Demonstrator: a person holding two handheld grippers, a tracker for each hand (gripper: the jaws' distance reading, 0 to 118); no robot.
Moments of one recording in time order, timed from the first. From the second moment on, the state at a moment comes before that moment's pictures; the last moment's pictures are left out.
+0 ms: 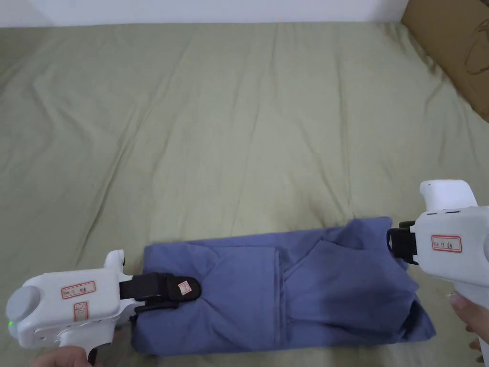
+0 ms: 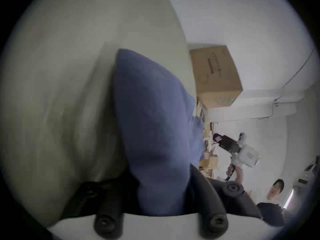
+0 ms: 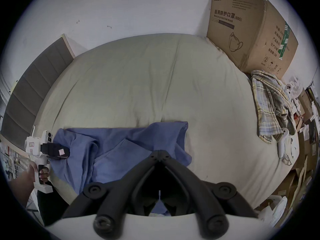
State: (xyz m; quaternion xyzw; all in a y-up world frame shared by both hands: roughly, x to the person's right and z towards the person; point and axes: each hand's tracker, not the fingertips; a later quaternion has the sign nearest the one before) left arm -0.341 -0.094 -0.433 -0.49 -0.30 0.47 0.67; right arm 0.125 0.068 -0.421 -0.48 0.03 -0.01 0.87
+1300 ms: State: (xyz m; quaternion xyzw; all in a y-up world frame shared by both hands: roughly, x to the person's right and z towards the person) left arm -0.181 0.025 -0.454 -0.49 -0.31 0.34 0.74; right arm 0.144 0.084 -0.407 -0.46 0.05 -0.04 0.89
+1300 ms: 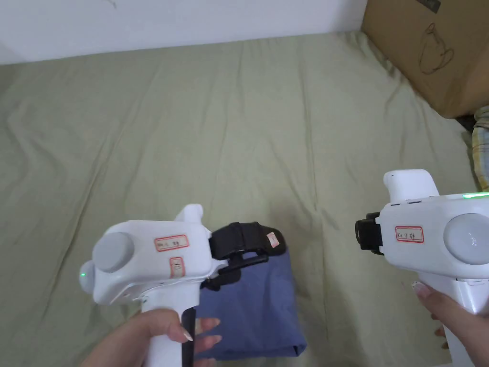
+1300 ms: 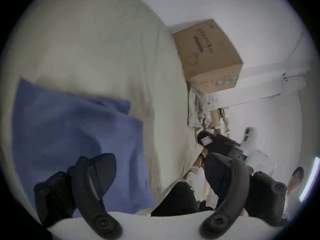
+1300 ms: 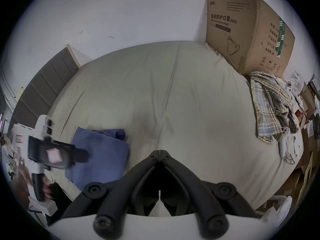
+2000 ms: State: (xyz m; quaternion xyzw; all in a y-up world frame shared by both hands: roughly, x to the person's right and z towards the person) left arm -0.104 -0.055 -0.456 -0.60 -0.29 0.22 0.71; right arm 0.159 0.073 -0.412 -0.46 0.03 -0.06 0.89
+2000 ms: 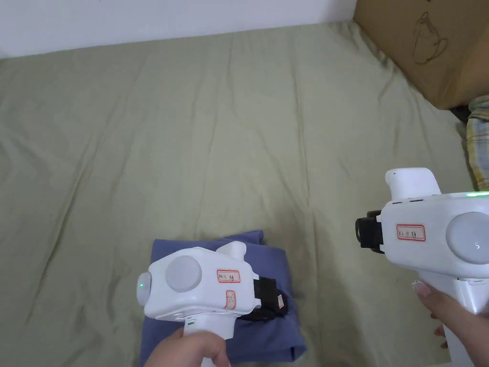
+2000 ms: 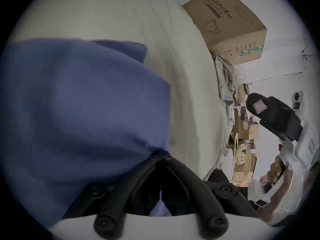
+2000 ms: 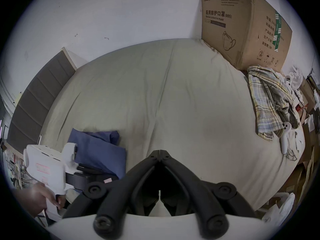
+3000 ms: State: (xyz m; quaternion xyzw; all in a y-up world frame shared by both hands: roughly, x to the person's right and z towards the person) left arm -0.354 0.006 -0.389 -0.47 -0.23 0.34 0.78; right arm 0.102 -0.036 -0.442 -0.58 0.24 -0.26 0.74
